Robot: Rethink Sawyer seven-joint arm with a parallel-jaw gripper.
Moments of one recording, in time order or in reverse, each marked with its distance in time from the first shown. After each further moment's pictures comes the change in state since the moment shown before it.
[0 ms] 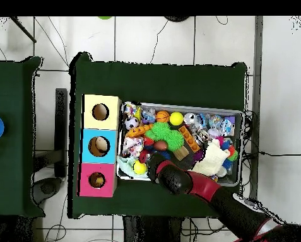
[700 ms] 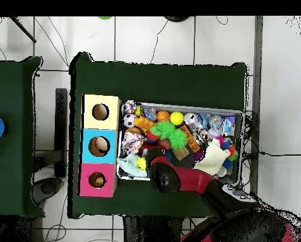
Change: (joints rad) arm 0.300 -0.175 -0.240 -0.052 0.076 -0.191 0.000
